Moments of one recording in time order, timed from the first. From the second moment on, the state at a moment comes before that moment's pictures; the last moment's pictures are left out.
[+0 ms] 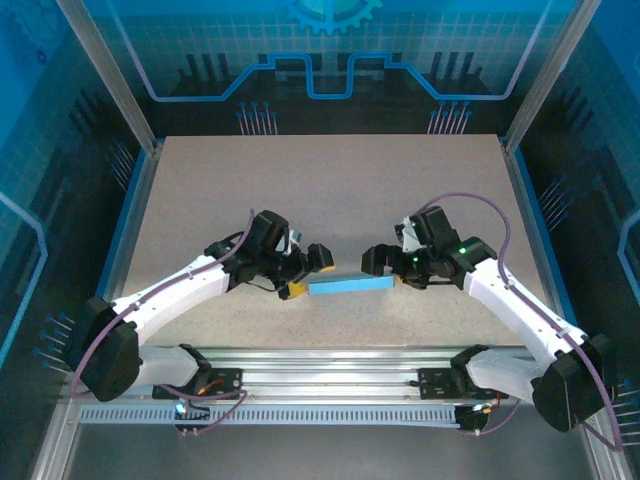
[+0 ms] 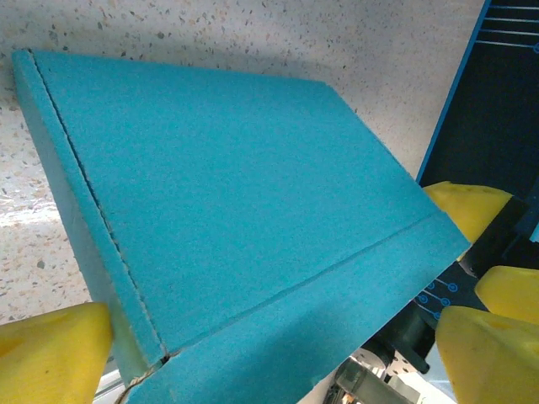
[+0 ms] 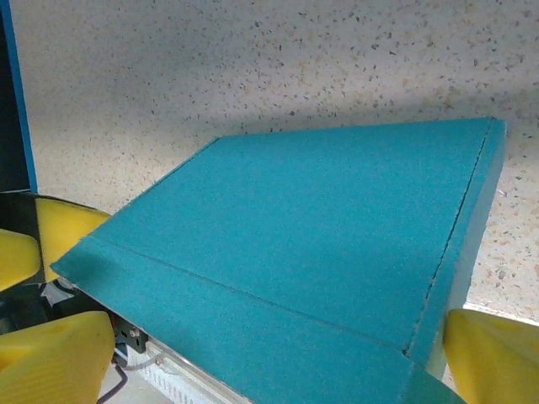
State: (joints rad) left arm -0.61 1.30 0.86 -0.43 0.54 -1.14; right arm 0.45 1.13 0.89 -0.77 -0.44 0.65
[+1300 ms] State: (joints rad) left arm -0.58 1.37 0.96 -0.49 0.55 -1.10; right arm 0.41 1.15 0.86 -0.71 -0.45 0.67
